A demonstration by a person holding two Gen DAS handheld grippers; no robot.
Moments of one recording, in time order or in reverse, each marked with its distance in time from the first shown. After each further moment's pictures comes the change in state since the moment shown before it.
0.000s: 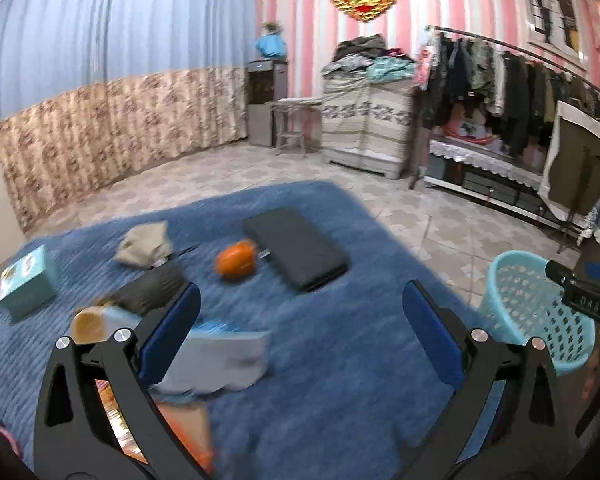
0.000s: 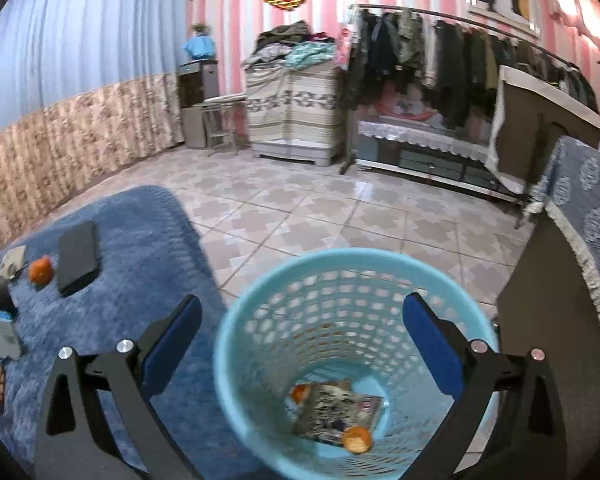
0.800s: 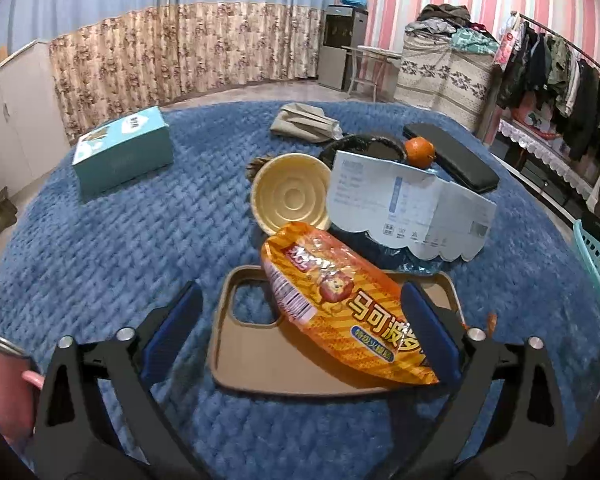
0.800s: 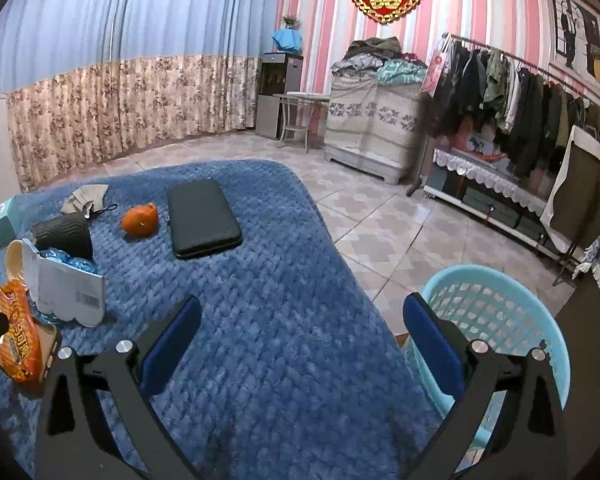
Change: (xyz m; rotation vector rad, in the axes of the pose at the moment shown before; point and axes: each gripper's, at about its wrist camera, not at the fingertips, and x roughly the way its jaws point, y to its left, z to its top) left arm -0.003 0.162 -0.082 -0.165 0.207 0.140; right arm -0.029 0.145 -0.031 -0.222 -0.010 0.148
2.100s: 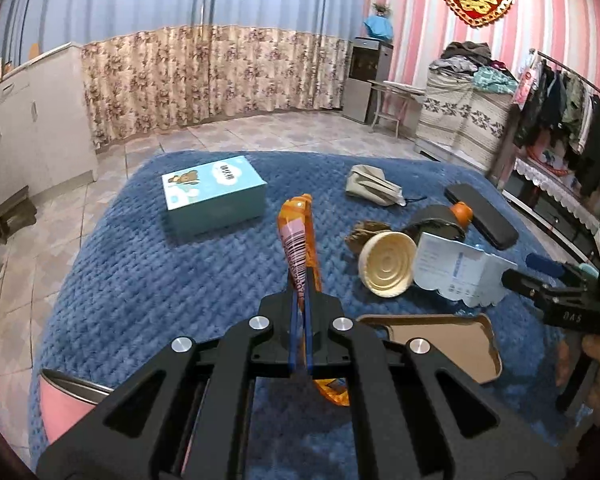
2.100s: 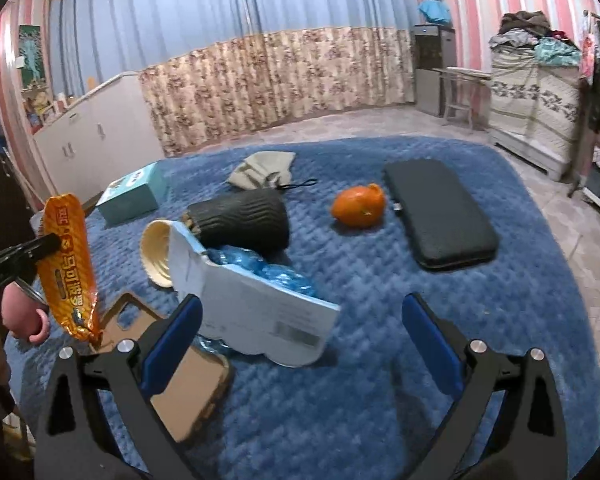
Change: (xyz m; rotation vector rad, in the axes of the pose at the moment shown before) left arm -0.057 0.081 0.026 -0.082 -0.108 0.052; right arm 0.050 0.124 0.007 -0.133 0.099 0.602
